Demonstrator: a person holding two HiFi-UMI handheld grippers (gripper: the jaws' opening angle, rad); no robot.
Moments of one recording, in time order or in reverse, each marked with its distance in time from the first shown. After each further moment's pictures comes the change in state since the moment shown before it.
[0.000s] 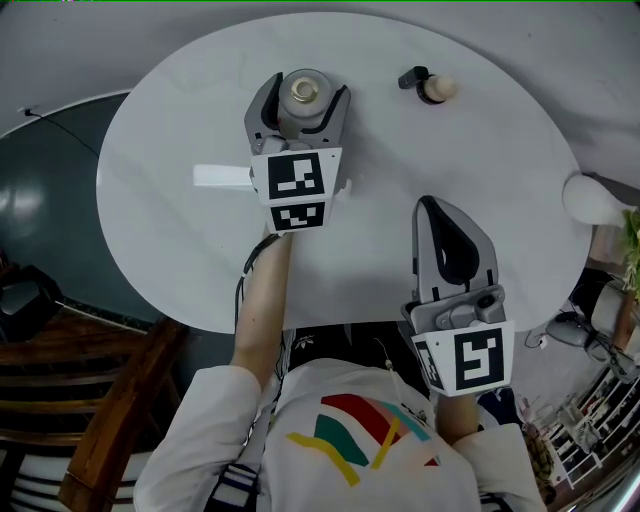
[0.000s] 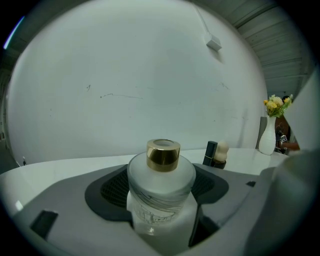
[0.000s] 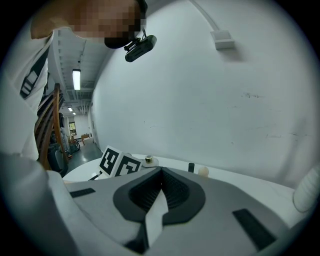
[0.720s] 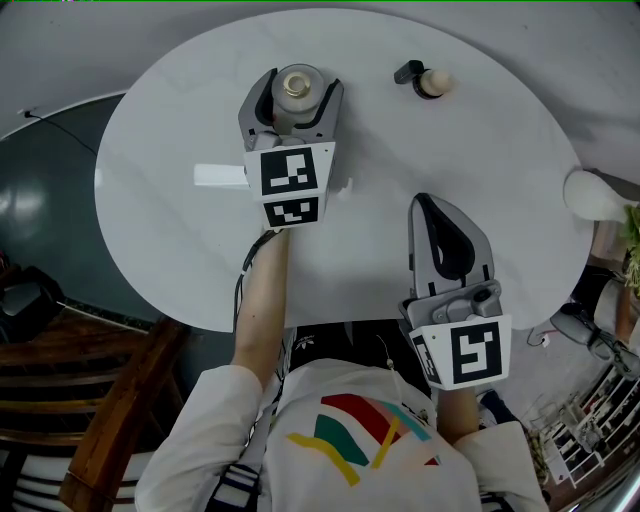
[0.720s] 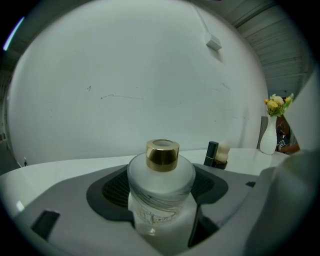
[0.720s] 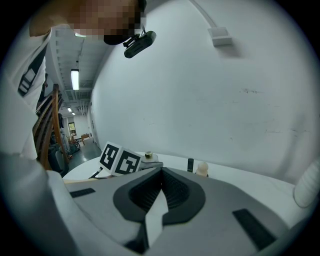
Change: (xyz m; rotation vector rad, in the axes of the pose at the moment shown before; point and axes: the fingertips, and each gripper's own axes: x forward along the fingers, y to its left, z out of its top) left arm 0.000 0.002 0.001 0.003 -0.007 0.012; right arm -0.001 -0.002 -0.012 0.015 0.018 0.002
